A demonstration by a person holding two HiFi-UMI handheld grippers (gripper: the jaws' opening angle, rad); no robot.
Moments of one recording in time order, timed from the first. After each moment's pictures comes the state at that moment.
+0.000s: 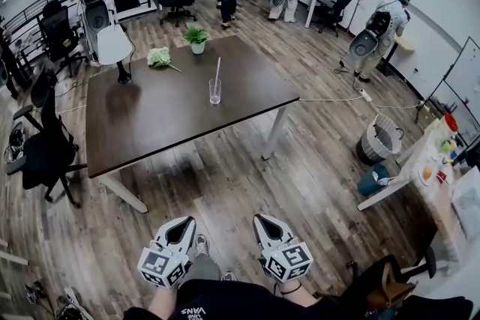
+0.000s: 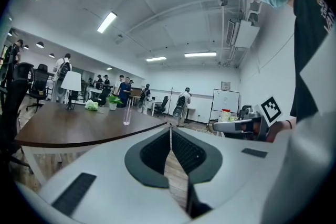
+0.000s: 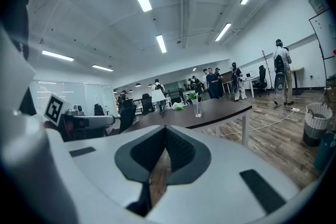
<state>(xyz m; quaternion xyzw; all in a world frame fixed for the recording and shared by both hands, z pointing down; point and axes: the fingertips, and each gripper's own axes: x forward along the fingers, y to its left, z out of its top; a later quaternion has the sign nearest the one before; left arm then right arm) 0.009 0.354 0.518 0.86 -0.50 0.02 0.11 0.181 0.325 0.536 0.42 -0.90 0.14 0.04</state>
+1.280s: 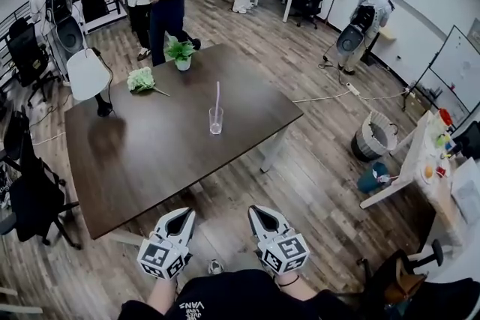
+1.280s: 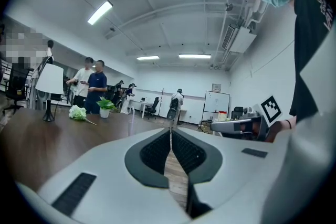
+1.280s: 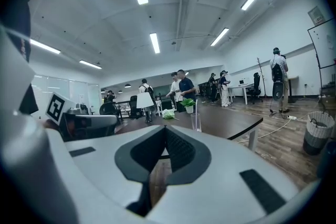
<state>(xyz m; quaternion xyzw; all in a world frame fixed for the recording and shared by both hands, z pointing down) -0.093 0.130 0.511 0.90 -0.43 0.02 0.10 0.066 0.125 0.522 0.48 -0.87 0.11 0.03</state>
